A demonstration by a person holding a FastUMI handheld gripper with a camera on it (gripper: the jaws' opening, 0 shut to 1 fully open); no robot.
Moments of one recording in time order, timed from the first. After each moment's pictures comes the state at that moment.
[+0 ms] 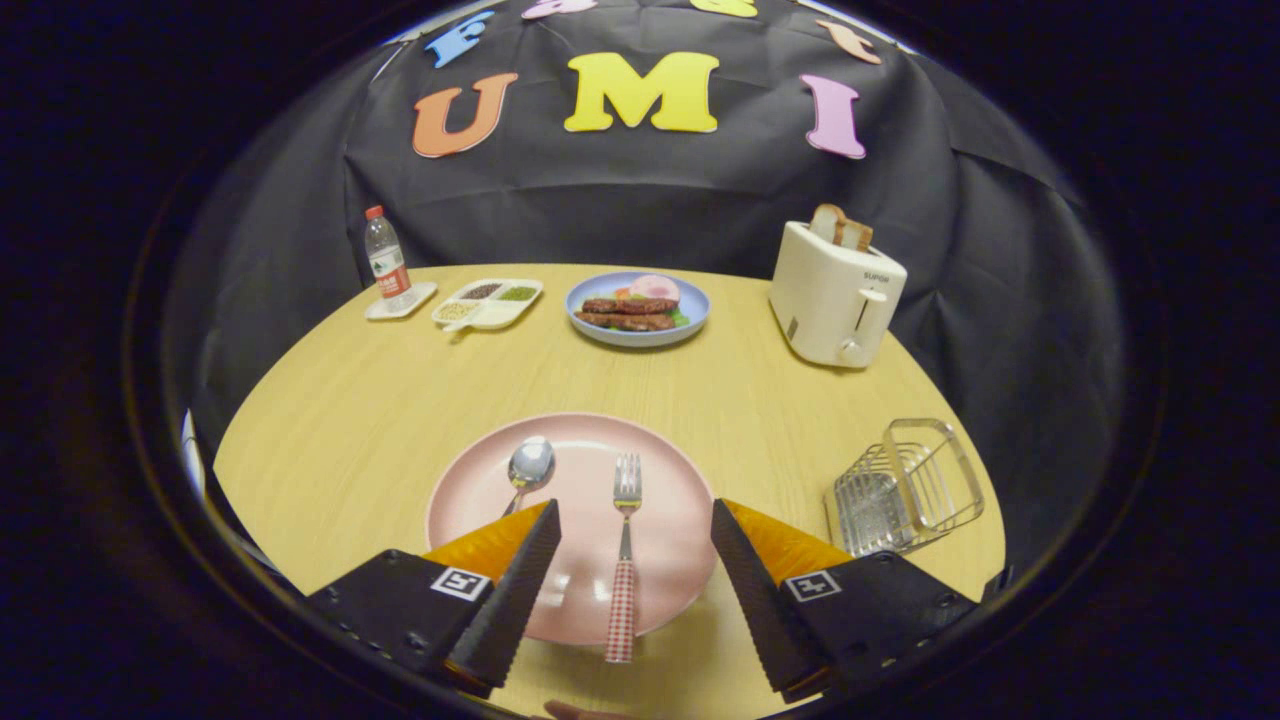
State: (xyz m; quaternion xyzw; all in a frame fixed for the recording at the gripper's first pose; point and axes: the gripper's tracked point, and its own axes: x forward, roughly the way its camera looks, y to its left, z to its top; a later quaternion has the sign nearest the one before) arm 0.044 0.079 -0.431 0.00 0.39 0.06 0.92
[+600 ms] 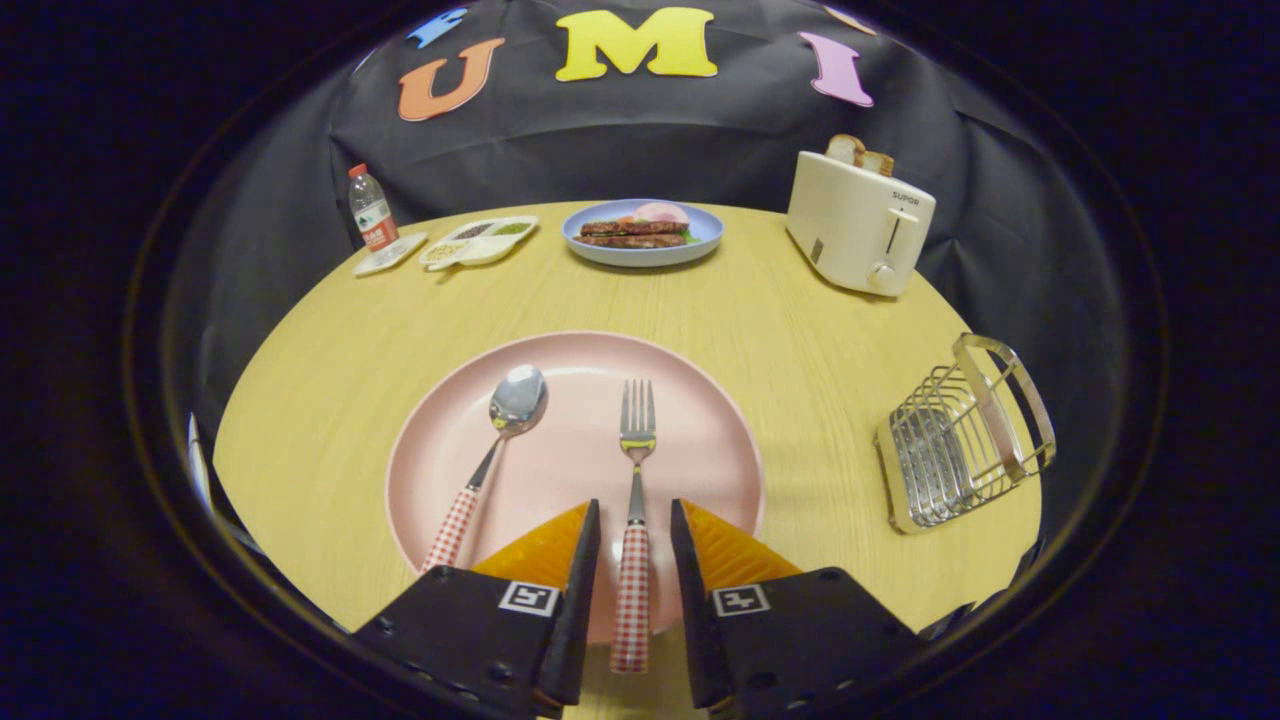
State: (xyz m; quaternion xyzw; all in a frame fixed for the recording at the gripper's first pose) arm 0.032 0.086 -0.482 0.01 0.45 0.07 0.89
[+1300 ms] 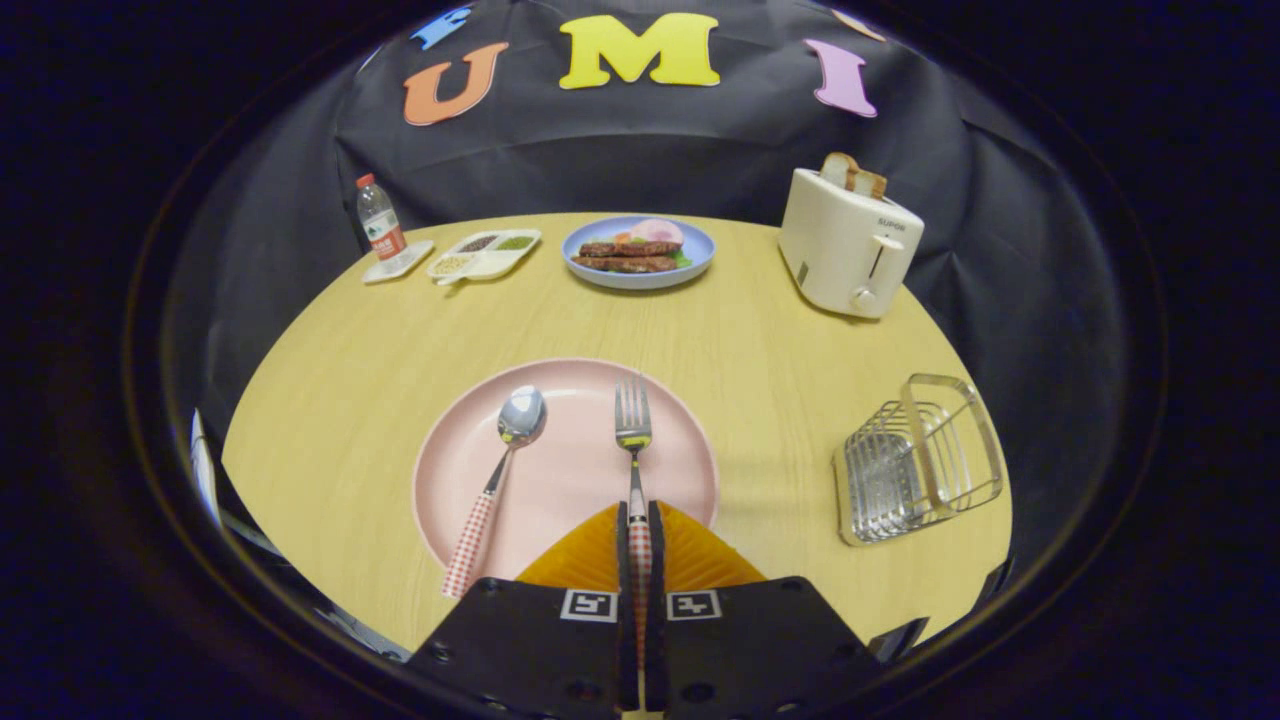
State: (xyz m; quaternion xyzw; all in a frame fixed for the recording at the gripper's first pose) arm 0.029 0.061 -0.420 0.00 0.44 0.07 0.89
